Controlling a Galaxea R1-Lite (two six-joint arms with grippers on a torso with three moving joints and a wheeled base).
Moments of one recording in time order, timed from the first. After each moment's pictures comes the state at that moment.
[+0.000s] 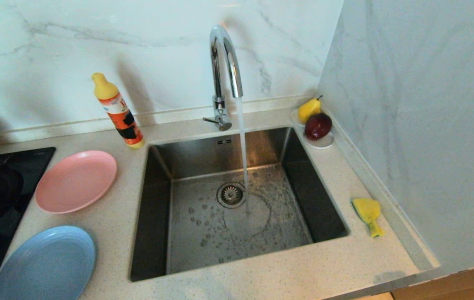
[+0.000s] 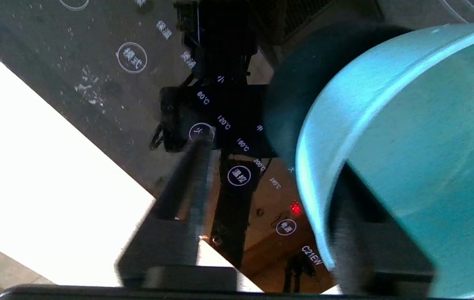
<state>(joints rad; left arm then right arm) 1.13 2.07 -1.29 0.30 -0.39 -0.11 0.00 0.00 0.00 0.00 0.01 0.00</state>
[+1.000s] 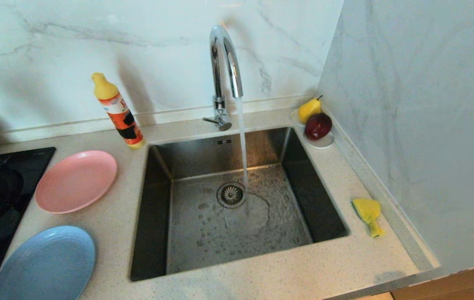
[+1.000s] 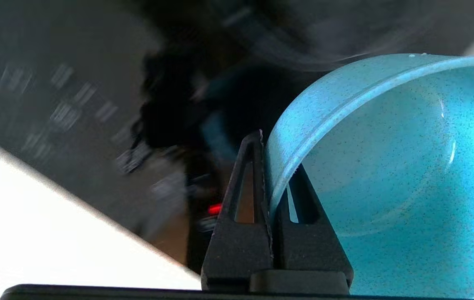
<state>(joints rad) 1.13 1.97 -1.35 0.29 -0.57 -0.10 0.00 0.00 0.00 0.00 0.01 0.00</state>
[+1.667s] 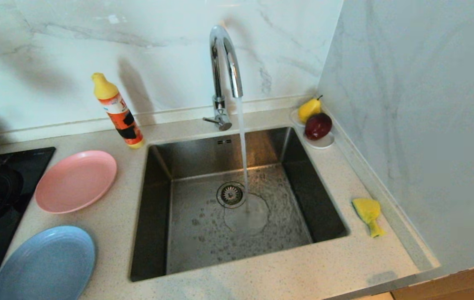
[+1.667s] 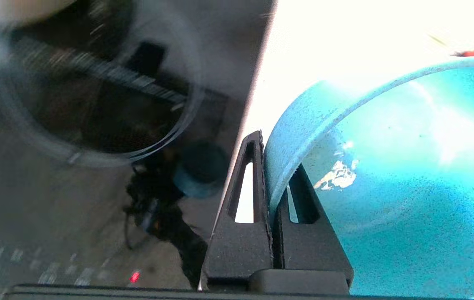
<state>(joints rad) 1.04 1.80 -1.49 0.29 -0.82 0.03 0.00 0.00 0.00 0.00 0.03 -0.14</state>
